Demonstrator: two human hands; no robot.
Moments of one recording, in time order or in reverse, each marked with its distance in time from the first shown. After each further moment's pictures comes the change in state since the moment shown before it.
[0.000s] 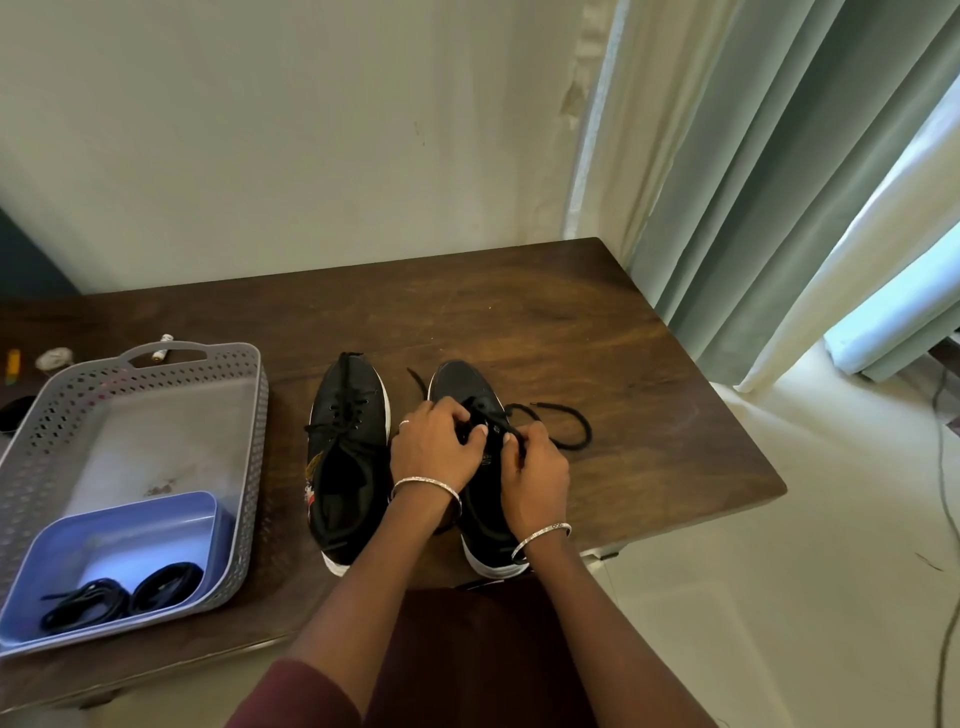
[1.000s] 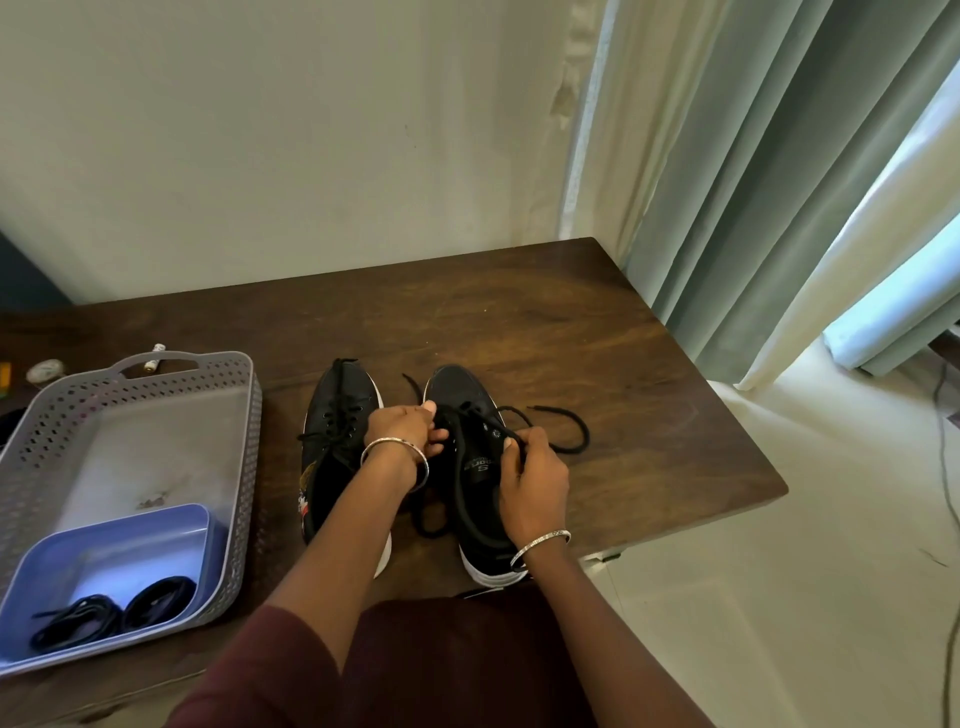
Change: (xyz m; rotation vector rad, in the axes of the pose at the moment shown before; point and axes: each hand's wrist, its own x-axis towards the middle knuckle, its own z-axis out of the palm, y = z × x) left_hand 0.045 -0.015 0.001 -0.967 -0.026 -0.741; right_hand 0.000 0.003 0.000 0.019 0.037 0.001
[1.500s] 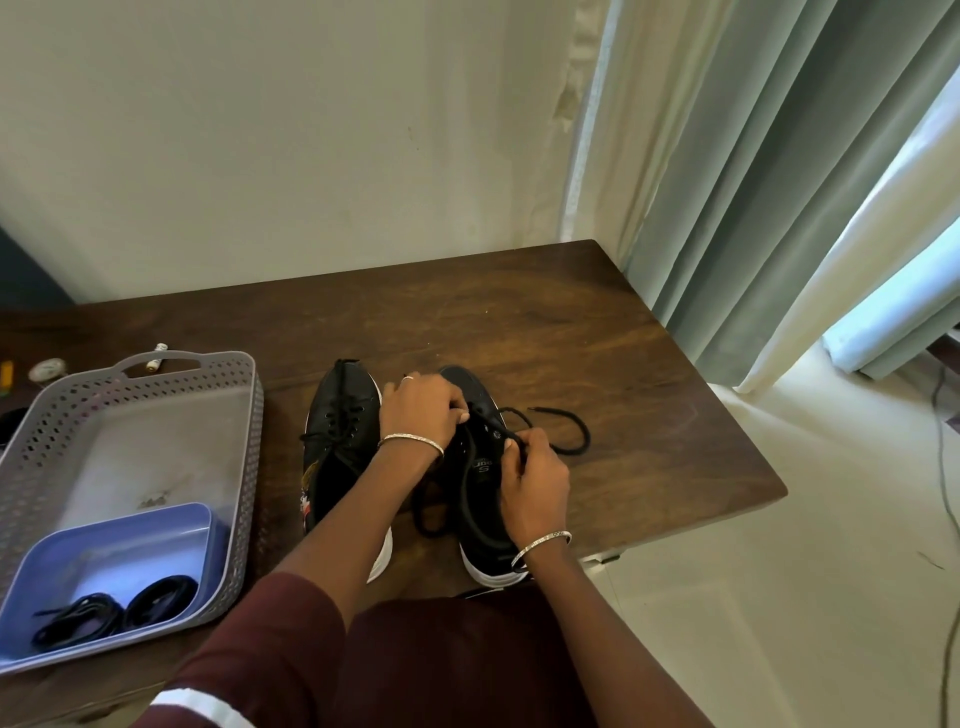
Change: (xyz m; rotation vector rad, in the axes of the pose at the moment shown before) left_hand -0.008 0.023 0.005 1.361 -0.025 0.909; right_hand 0.001 -0.001 0.000 -0.015 -0.013 0.007
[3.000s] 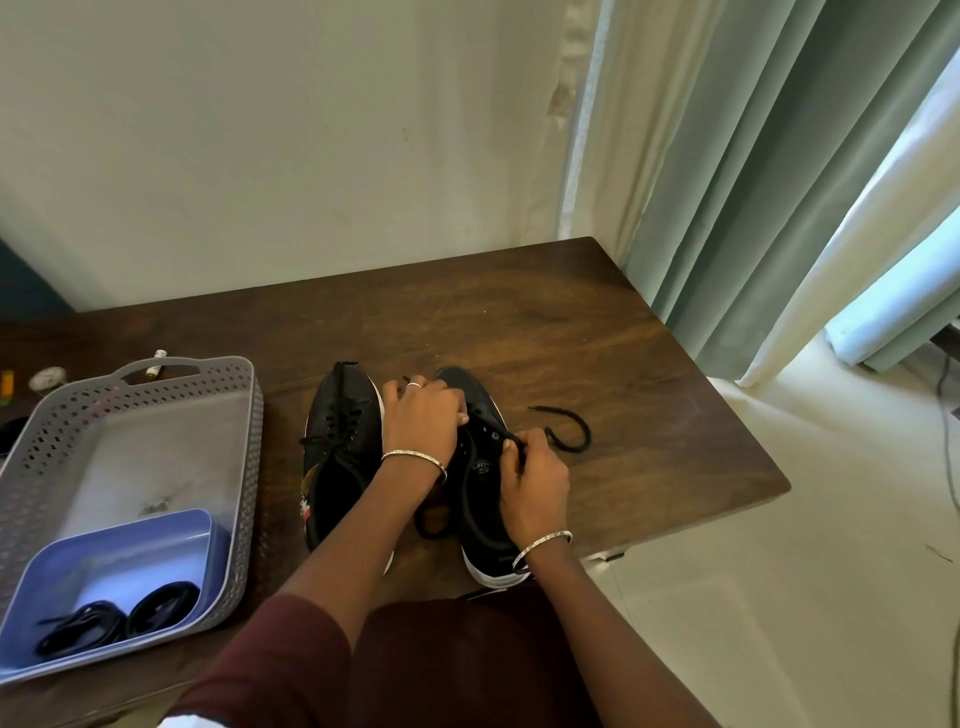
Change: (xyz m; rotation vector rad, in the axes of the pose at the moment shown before) left_hand -0.009 0.006 0.009 0.177 0.060 0.054; right_hand 0.000 0.001 0.000 0.015 -0.022 0.003
